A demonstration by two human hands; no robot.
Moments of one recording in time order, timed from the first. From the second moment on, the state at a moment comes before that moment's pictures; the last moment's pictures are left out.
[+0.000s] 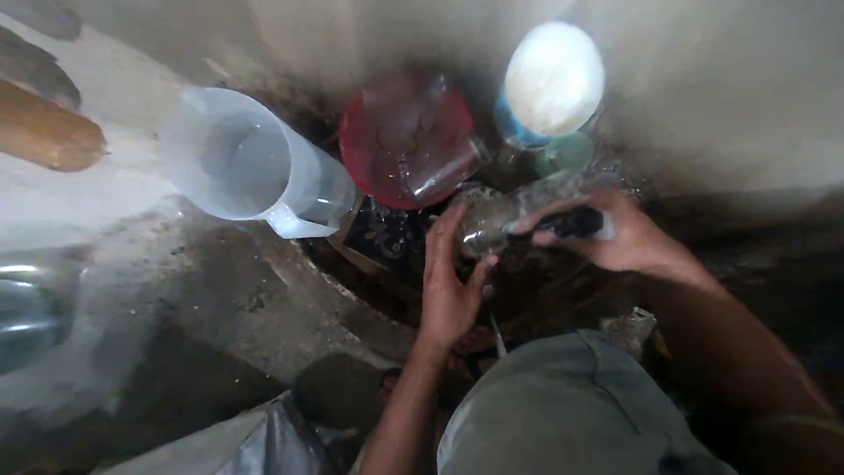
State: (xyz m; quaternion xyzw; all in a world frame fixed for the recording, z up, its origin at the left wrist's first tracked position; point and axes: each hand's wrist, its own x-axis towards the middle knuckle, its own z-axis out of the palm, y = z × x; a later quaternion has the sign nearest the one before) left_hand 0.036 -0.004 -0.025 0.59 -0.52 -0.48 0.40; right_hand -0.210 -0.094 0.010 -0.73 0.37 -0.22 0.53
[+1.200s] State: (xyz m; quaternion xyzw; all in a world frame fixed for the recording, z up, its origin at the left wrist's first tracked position) left_hand 0.047 0.022 -0.058 0.75 -0.46 -0.47 -0.03; right_hand -0.184 -0.099 -0.052 -0.73 0.58 -0.25 0.27
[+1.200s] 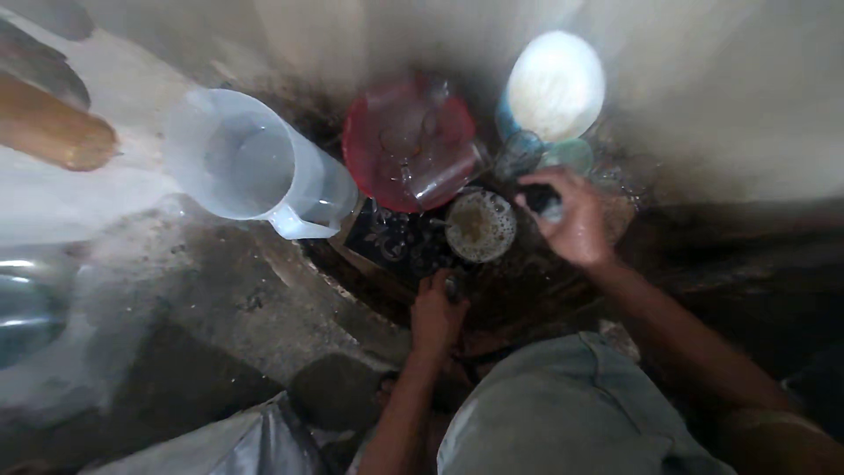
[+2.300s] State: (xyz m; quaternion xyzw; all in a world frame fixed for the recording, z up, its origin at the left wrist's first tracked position) left_hand 0.081 0.055 0.059 0.71 -0.69 -0.15 0.06; right_hand -0.078 -0.035 -0.064 -0.87 0.31 -0.31 0.23
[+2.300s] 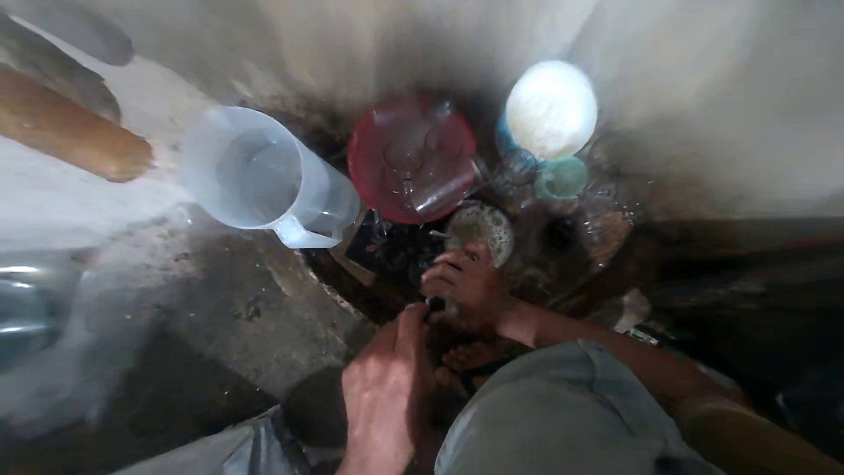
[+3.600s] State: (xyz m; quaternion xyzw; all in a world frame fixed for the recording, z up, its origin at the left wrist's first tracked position) left_hand 0.074 0.021 -0.086 0.74 -0.57 -0.32 0.18; right_hand -0.311 -0.099 0.014 -0.54 0.83 0.05 0.15
